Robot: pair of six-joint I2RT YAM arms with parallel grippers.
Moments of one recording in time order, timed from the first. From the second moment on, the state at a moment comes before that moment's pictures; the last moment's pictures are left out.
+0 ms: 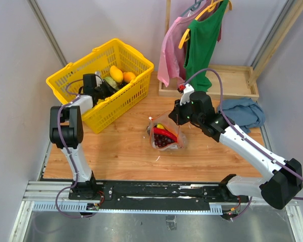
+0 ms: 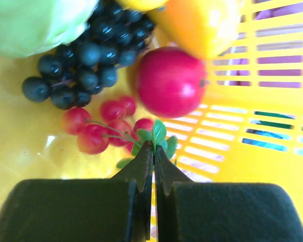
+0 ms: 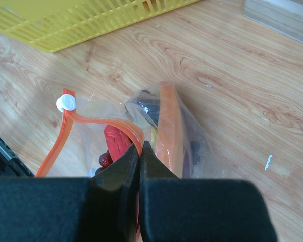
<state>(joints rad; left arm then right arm) 0.03 1.96 1.26 0.08 0.53 -0.74 0.64 1.22 1.03 -0.30 -0.11 0.25</state>
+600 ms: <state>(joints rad) 0.02 1.60 1.30 -0.21 0.28 -0.53 0.64 1.20 1.03 -0.30 -0.11 0.25</state>
